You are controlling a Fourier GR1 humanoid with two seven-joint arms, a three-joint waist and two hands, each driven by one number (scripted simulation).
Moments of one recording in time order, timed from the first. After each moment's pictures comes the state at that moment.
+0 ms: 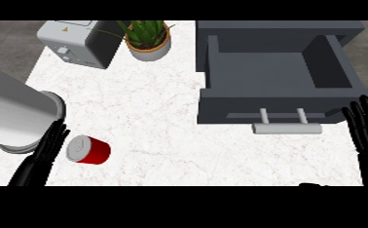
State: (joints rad) left arm 0.19 0.16 0.28 -1.39 -0.05 -0.38 -0.37; right arm 0.23 -0.03 -0.21 -2.06 -0.03 0.18 0.04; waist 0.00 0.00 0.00
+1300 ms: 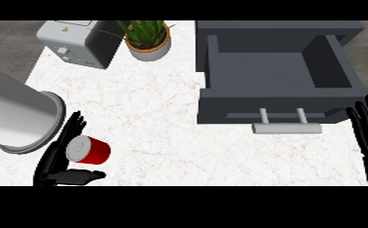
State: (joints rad) left arm -0.01 0.17 0.26 -1.01 -0.08 -0.30 -0.51; right arm 0.23 -0.02 -0.21 -2.13 -0.04 0.19 0.11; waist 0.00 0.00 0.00
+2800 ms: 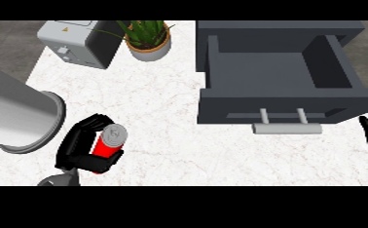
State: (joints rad) left arm -0.05 0.10 0.14 -1.19 0.03 -0.34 -0.36; right arm 0.29 -0.01 -0.26 -2.17 -0.10 0.22 0.09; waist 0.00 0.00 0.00
